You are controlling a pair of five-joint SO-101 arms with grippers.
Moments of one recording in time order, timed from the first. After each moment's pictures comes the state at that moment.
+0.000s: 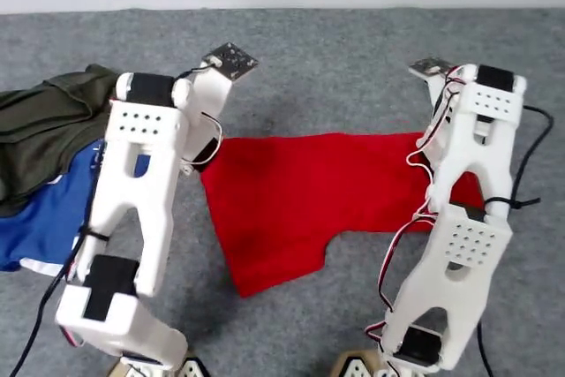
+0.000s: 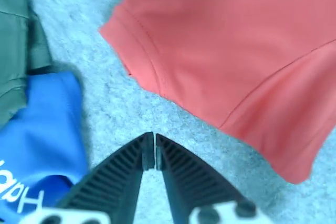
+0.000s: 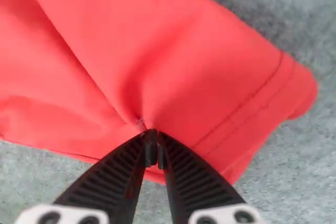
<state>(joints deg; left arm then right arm) 4.8 6.0 -8.1 98.9 -20.4 14.2 43.0 -41.7 99.8 39.2</state>
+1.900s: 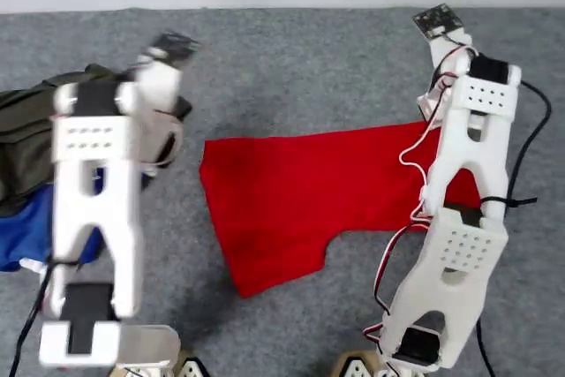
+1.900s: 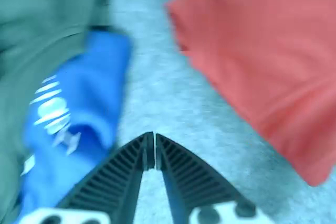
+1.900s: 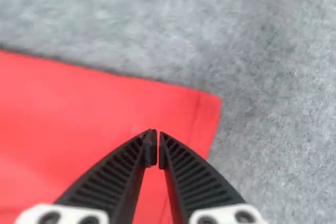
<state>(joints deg) -7.3 -4.4 -4.7 99.1 -17.0 10.7 37.3 -41.7 80.2 35.6</state>
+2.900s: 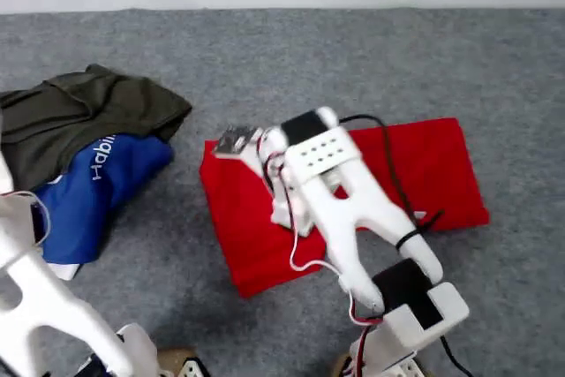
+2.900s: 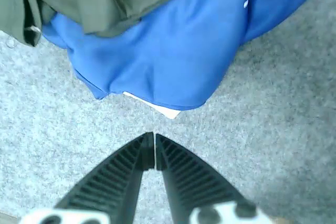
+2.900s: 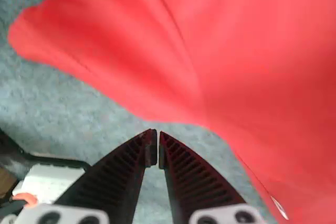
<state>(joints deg) -46.9 -29.5 19.2 96.6 -20.5 -32.2 5.5 6.6 93.5 32.0</state>
